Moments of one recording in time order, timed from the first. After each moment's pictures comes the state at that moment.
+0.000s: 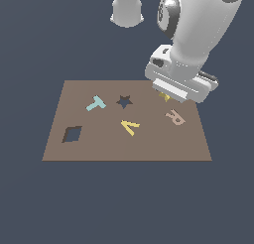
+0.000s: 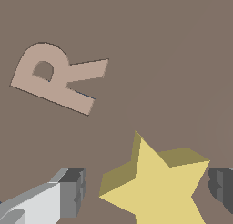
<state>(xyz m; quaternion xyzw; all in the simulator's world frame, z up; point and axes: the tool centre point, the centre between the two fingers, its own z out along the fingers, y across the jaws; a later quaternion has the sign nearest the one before) -0.077 0.150 0.033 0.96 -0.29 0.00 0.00</state>
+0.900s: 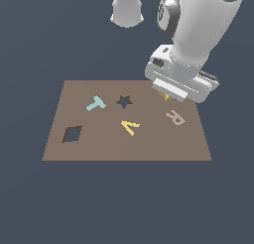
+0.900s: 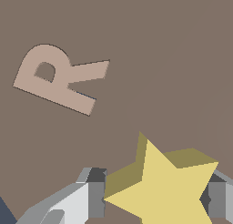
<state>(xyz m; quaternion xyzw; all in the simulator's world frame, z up) -0.077 0.151 0.034 0.96 -0.29 0.00 0.00</state>
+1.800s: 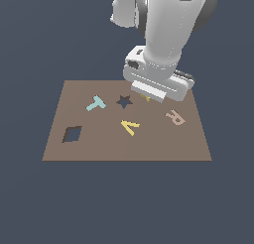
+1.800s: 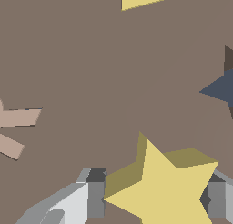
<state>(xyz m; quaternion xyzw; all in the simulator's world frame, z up) -0.073 0.084 0.036 0.97 -0.25 0.00 0.00</state>
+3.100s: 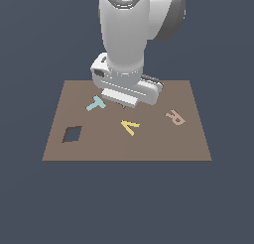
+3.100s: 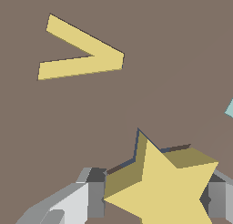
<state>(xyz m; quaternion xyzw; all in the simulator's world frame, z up) -0.052 -0.004 0.035 0.98 -0.19 0.00 0.00</state>
